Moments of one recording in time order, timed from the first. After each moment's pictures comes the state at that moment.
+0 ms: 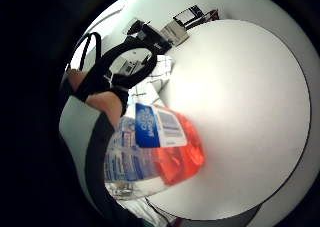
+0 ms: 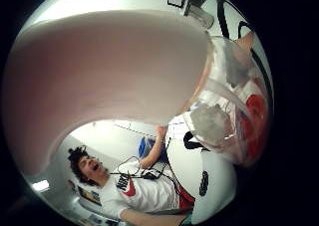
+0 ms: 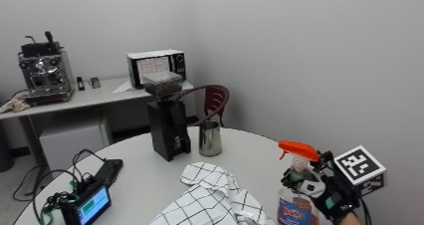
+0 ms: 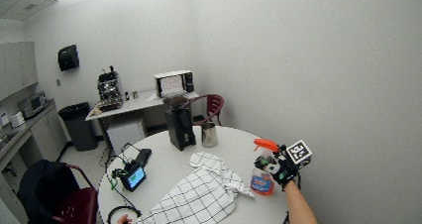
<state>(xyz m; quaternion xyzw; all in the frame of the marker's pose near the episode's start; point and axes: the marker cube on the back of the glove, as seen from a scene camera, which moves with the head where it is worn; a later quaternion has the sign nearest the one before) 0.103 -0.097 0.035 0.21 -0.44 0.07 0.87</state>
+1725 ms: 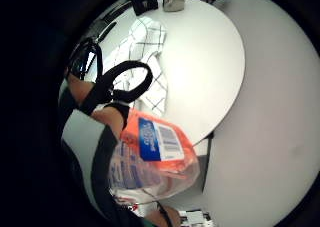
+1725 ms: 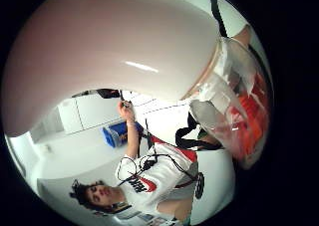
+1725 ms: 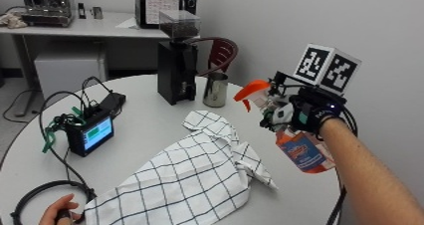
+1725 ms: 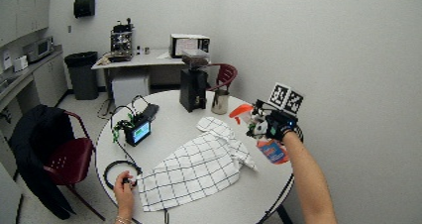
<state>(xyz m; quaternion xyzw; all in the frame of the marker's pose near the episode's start) 0.033 -0.137 -0.160 0.05 -0.15 0.13 0.98</state>
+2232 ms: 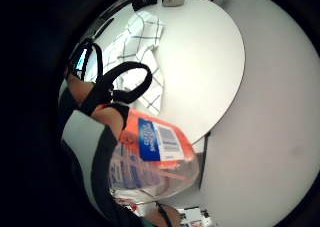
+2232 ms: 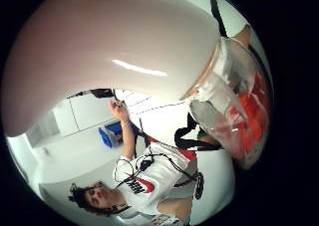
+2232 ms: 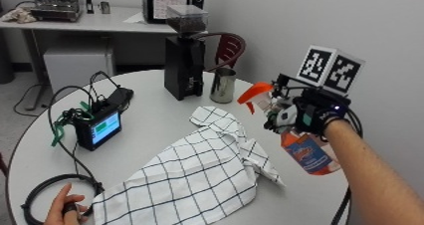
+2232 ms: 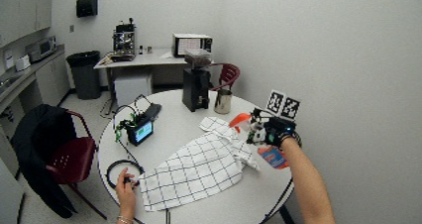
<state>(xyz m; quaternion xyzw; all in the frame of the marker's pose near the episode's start) 0.037 -0.128 -0.161 0.05 -0.13 0.14 0.98</state>
